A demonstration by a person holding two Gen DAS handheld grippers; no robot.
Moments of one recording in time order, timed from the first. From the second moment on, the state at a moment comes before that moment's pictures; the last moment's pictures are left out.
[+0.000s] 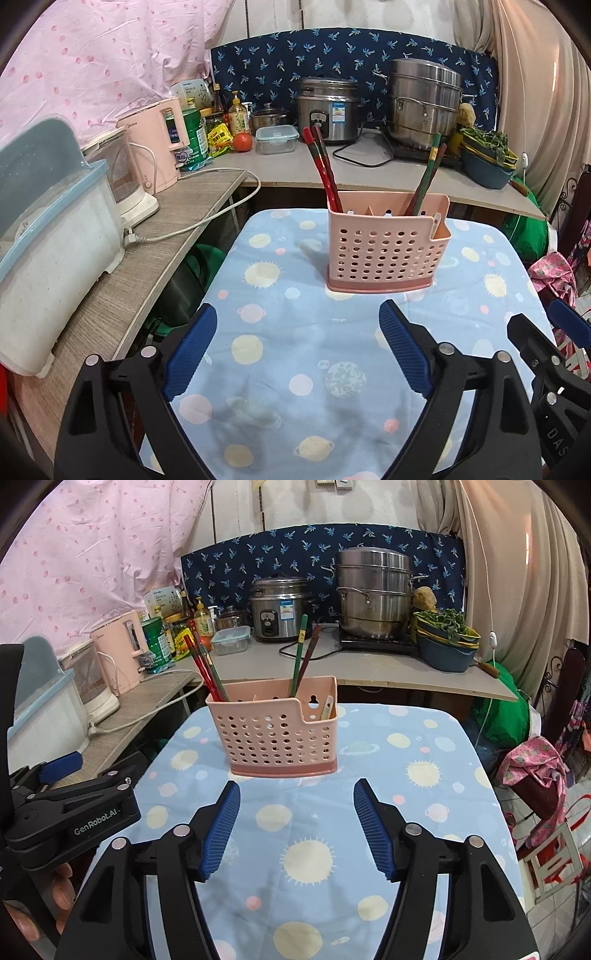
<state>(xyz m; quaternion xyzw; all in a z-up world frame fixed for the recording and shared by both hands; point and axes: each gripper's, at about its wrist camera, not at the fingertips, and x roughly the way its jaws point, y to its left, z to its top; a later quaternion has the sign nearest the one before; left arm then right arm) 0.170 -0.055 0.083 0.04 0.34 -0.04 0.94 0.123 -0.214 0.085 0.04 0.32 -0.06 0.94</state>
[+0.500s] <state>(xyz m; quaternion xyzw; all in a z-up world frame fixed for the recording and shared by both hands) 0.159 -0.056 0.073 0.05 0.35 -0.03 0.94 0.112 -0.219 0.069 0.05 0.35 -0.06 0.94</state>
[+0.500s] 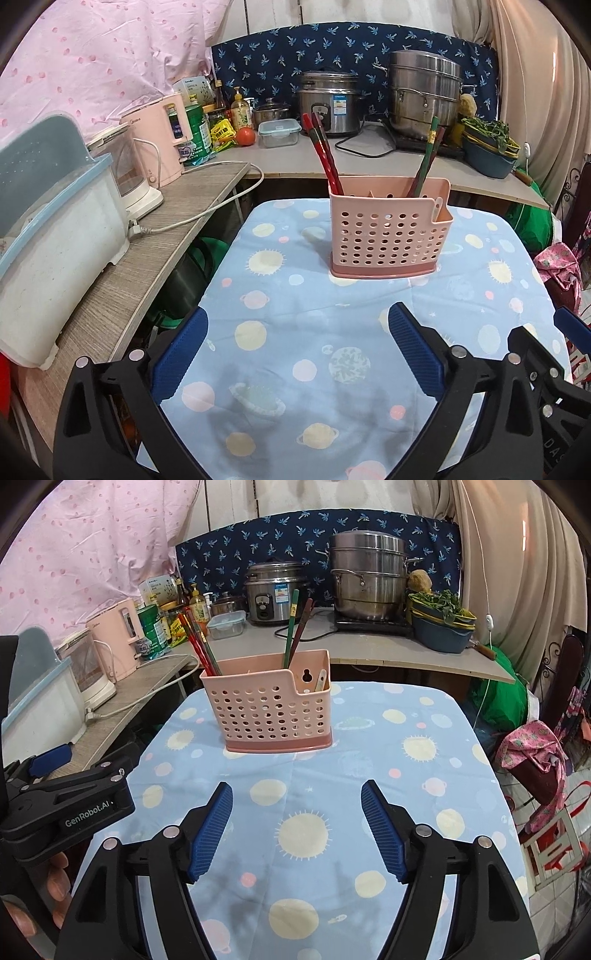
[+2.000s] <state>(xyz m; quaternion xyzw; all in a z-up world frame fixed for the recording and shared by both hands) 0.158 -0.056 0.054 0.07 0.37 -0.01 0.93 0.113 -0.215 0.054 0.05 0.35 -0.07 0.93</state>
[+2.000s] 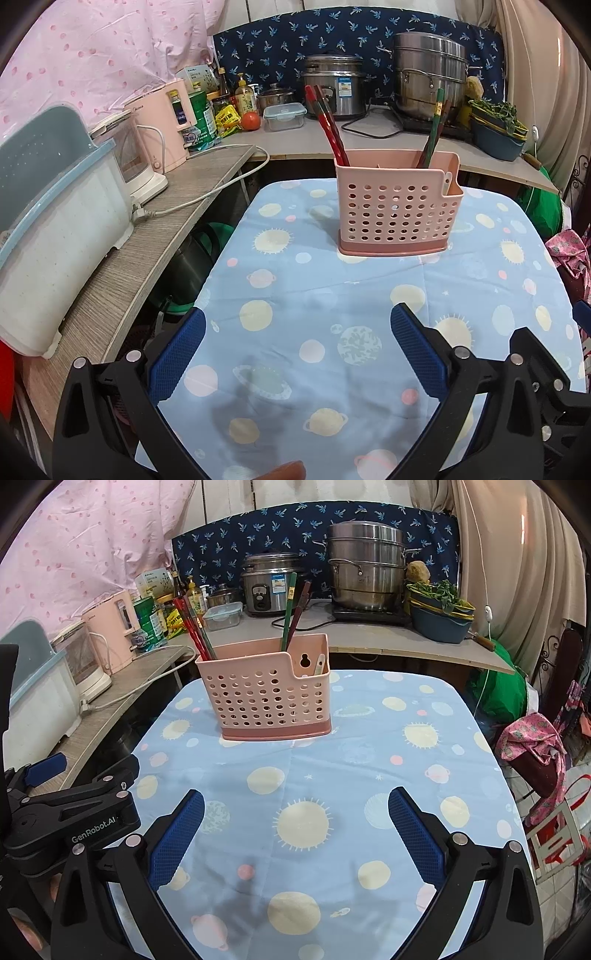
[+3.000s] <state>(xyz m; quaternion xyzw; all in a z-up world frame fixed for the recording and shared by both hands) 0.160 -0.053 0.048 0.06 0.37 0.00 0.93 0.116 -0.217 0.046 0.06 0.36 -0.07 0.93</state>
